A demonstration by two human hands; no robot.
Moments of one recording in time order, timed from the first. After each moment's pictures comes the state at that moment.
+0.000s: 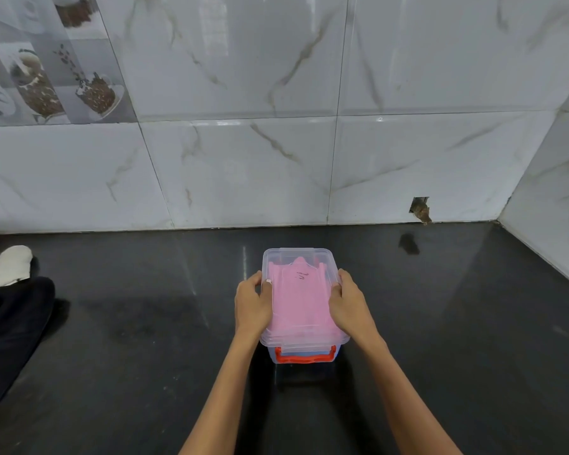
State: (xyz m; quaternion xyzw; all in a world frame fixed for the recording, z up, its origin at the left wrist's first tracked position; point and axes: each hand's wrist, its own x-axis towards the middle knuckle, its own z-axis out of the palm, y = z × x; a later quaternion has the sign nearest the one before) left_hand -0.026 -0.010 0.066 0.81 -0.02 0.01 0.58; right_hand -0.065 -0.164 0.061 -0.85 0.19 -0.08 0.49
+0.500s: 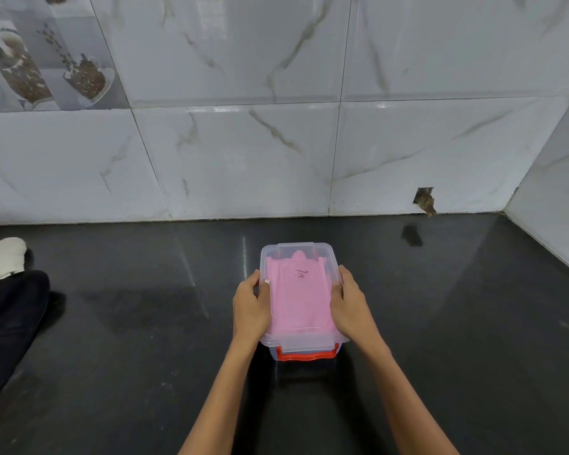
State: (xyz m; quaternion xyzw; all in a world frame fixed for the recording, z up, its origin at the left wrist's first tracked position) left_hand -0.028 -0.005 0.052 0.80 -0.04 0.01 0.59; right_hand -0.073 -0.160 0.055 -0.84 0.18 -0.08 0.51
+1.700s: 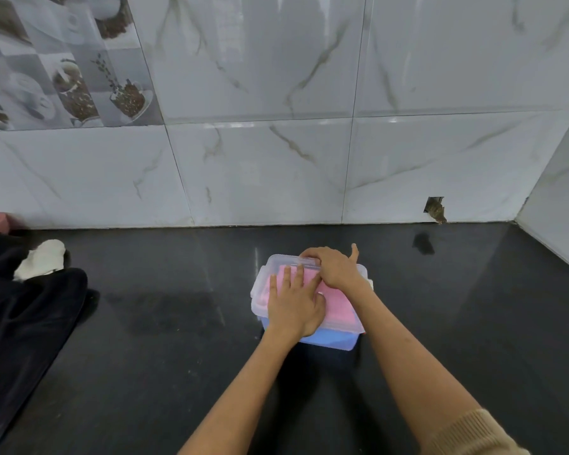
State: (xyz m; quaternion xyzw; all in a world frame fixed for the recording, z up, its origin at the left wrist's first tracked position) left_hand -0.043 -0.028 0.065 0.97 -0.22 -0.02 0.11; right_hand -0.001 -0.150 0.084 -0.98 0.02 -0.01 0.18
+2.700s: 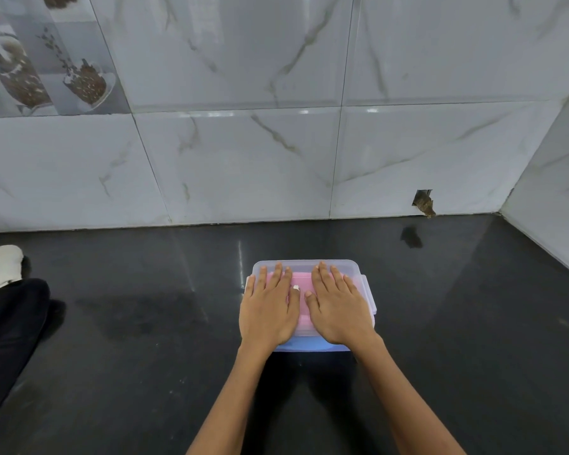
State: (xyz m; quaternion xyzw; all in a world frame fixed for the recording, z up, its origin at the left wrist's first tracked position) left_hand -0.023 -0.007 0.052 0.97 -0.20 0.06 0.16; right_hand -0.062 -0.140 0.056 -0.99 0.05 -0.01 0.11
